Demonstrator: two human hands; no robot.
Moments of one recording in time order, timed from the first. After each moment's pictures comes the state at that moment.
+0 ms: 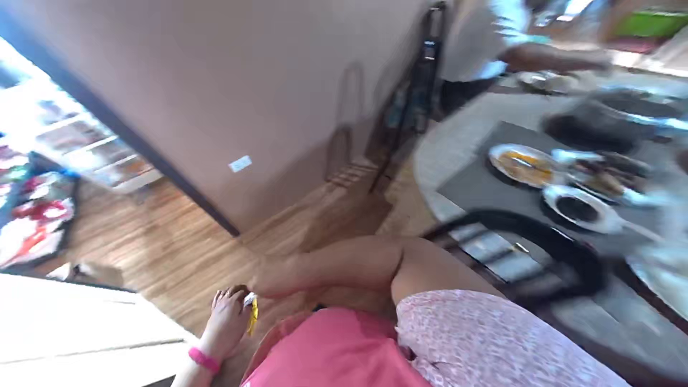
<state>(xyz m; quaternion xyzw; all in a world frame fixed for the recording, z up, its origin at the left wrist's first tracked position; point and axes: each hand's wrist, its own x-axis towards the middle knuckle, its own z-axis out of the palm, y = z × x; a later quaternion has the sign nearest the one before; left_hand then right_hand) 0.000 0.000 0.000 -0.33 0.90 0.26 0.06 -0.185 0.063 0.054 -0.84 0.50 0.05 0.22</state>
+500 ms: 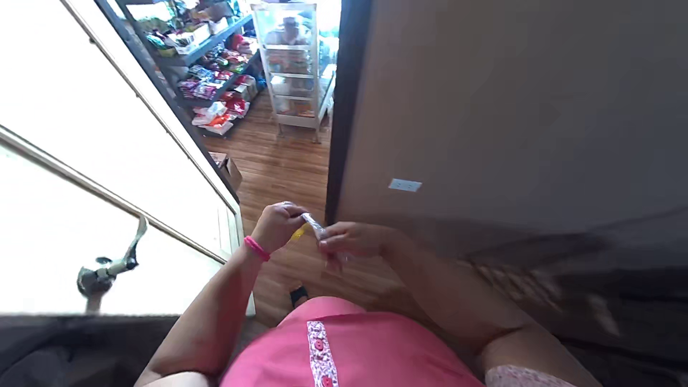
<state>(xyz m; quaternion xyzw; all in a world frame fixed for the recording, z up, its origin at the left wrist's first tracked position) 0.035 -0.324 0.061 -0.50 0.73 0.38 -0.26 -0.188 -0.305 0.055 -0.65 0.27 -0.11 0.70</state>
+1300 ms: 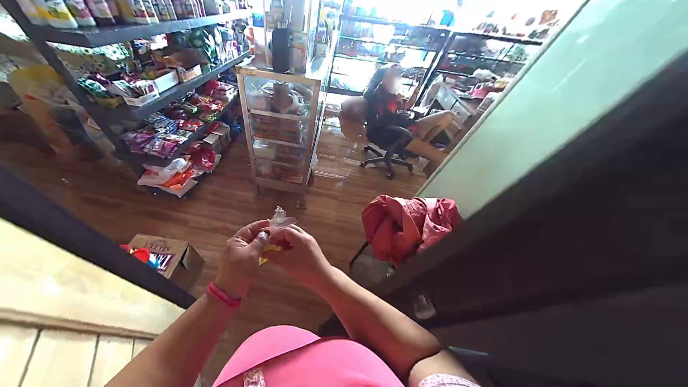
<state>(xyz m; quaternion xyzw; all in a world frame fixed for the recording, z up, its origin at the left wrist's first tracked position) 0.091 -0.859 0.071 -0.45 0.49 0.51 -0.54 -0.060 -0.848 0.078 -0.71 0.47 -0.40 0.35</state>
